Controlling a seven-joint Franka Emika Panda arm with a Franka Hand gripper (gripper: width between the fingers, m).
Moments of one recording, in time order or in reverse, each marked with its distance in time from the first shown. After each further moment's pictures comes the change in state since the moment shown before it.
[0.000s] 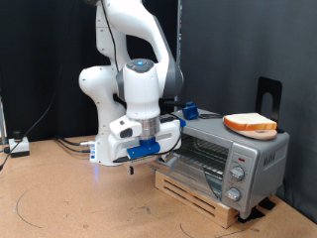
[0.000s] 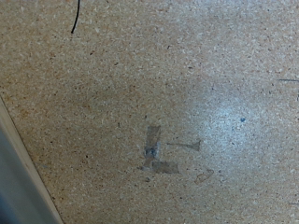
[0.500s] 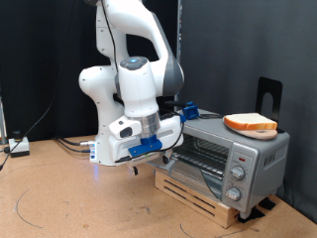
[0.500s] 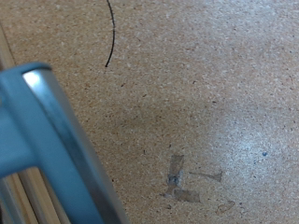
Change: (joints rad) arm 0.001 -0.005 -0.001 0.015 0.135 0.027 -0.130
